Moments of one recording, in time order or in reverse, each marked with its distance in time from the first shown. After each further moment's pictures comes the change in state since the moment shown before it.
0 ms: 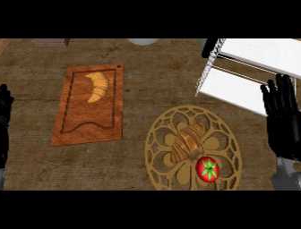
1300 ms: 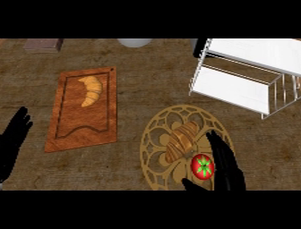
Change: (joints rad) left arm 0.063 -0.020 0.039 0.145 0.236 -0.280 0.093; right arm 0.273 0.084 0.555 -0.064 1.407 -0.454 0.627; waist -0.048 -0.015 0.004
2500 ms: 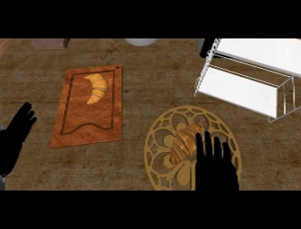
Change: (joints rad) left arm -0.040 -0.021 0.022 0.026 -0.020 -0.055 0.002; right arm -0.136 0.137 0.053 -0.242 0.335 1.154 0.533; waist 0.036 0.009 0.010
